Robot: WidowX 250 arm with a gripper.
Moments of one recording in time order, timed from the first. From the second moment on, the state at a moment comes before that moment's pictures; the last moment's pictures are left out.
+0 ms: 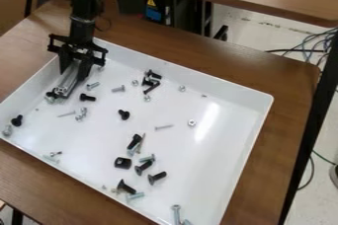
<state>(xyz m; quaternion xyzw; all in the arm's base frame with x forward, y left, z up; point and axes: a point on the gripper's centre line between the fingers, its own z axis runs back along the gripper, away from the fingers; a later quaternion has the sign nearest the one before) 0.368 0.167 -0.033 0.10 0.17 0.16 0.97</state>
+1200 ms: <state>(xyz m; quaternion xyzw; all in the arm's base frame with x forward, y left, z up) 0.405 0.095 -0.054 0.06 0.05 -0.10 0.99</state>
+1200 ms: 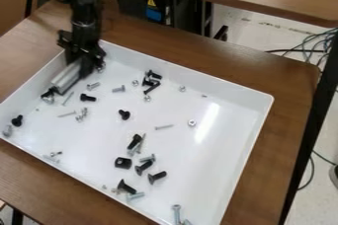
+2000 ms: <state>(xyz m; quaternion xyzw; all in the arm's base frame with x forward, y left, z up) 0.372 -0.112 -0.055 -0.01 0.05 -0.20 0.98</state>
